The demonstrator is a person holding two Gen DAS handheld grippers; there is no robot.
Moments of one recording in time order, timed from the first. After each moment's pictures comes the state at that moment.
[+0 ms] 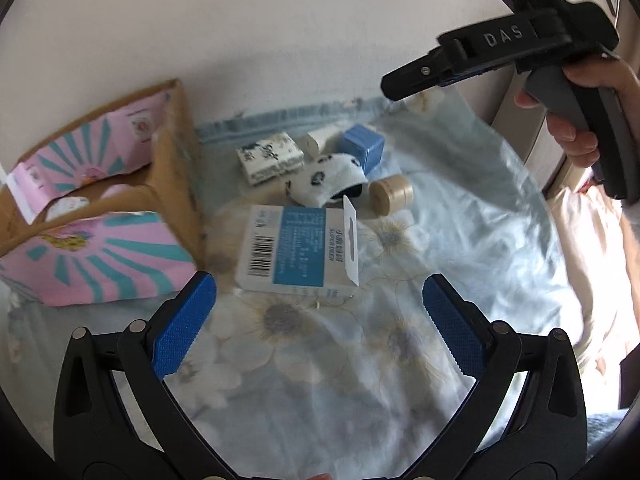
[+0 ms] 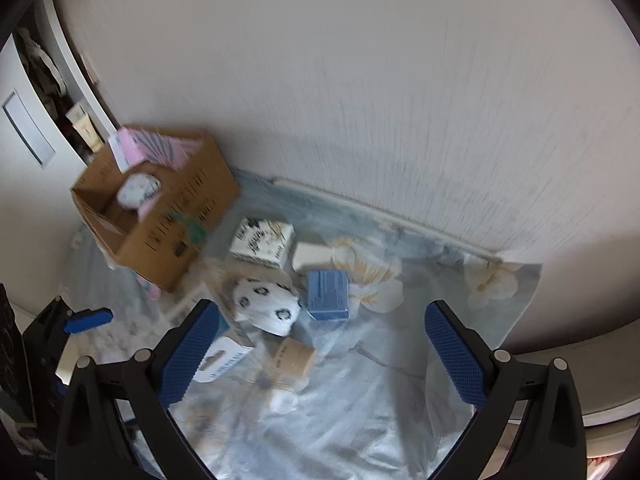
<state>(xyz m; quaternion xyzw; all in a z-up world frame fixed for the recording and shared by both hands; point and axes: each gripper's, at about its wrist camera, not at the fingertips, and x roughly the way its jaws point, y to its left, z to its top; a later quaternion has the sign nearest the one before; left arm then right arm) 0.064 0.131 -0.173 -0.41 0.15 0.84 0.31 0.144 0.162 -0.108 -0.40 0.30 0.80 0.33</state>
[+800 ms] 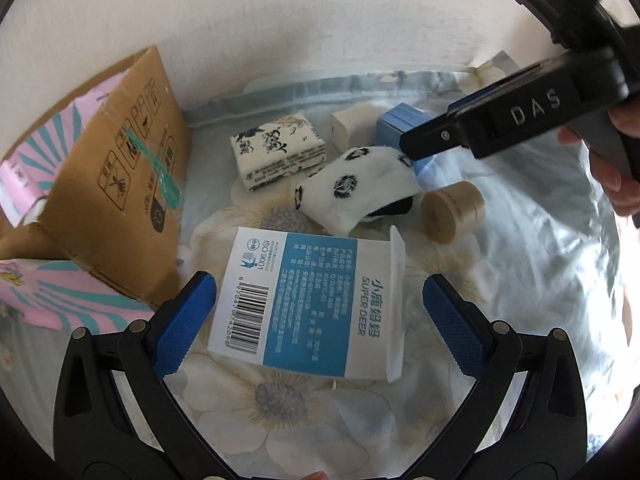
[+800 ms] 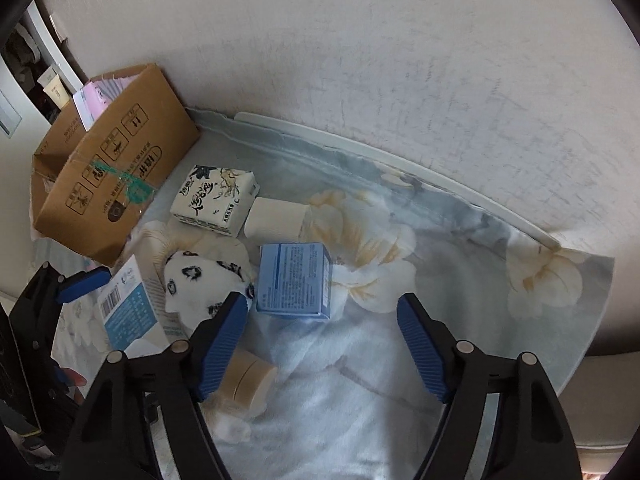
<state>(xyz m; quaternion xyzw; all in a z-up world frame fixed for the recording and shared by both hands) 0.011 0.169 -0.216 -0.44 0.16 0.84 0.27 0.122 0.192 -0.179 -0.46 0.31 0.78 0.30</state>
